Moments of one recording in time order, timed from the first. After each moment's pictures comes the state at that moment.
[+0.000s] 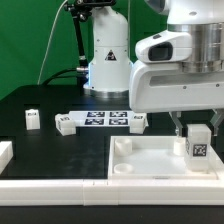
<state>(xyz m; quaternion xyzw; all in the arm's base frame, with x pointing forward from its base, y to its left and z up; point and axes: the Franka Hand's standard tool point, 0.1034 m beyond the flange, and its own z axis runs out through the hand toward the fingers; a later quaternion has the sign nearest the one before) 0.620 0.119 0.080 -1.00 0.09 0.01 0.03</state>
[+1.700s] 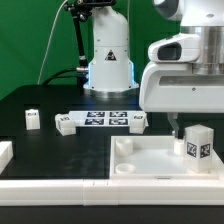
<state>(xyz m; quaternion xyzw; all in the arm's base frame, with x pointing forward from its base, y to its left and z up) 0.624 0.128 0.075 -1.00 0.03 -0.02 0.01</state>
